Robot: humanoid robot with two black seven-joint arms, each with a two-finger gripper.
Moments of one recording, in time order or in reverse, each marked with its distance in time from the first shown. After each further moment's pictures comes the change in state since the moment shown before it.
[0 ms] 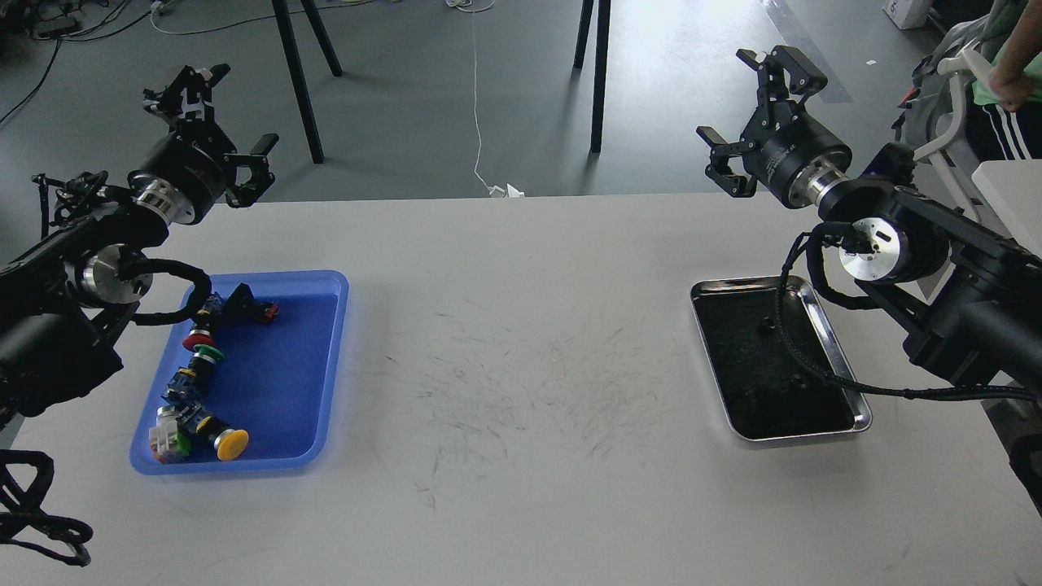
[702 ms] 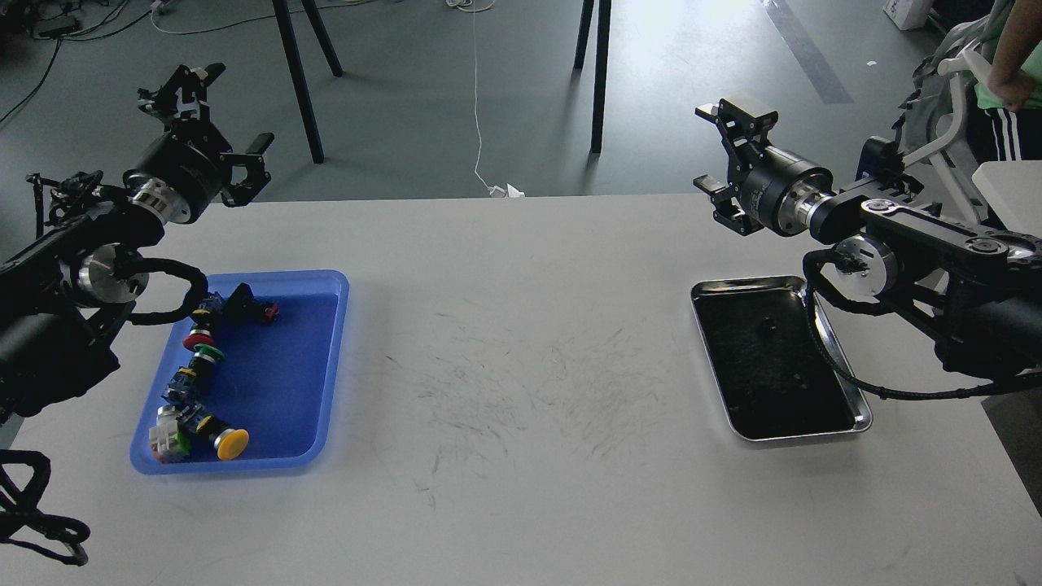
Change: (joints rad) left arm 0.000 0.006 -0.005 0.000 -0.003 0.000 0.000; right arm 0.190 -0.121 -0.406 0.135 -0.080 -0.110 -0.057
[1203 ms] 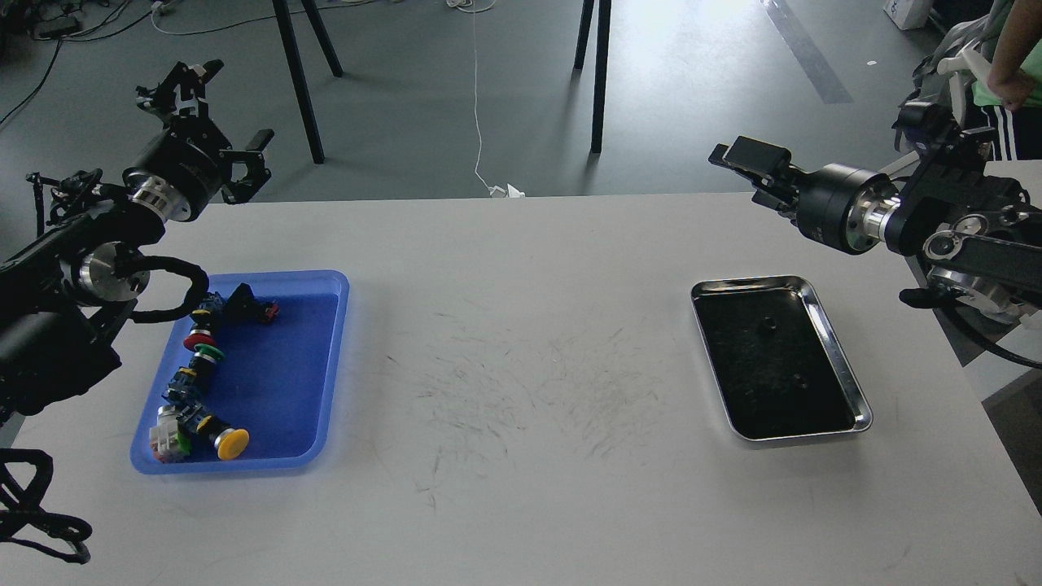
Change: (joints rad) left arm 0.000 -0.002 -0.013 0.000 0.000 0.000 0.000; right arm 0.236 -0.276 -0.381 0.352 -0.506 -0.054 0.023
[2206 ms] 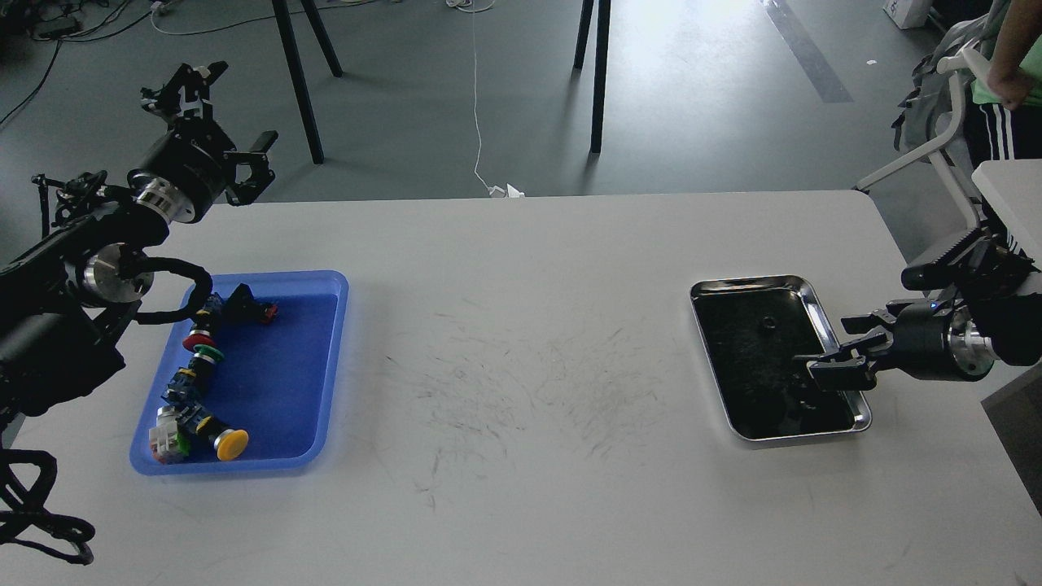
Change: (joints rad) left arm 0.007 -0.008 -0.001 0.000 0.000 0.000 0.000; right arm 0.065 -0.014 -0.499 -0.069 -0.758 -0.035 0.193
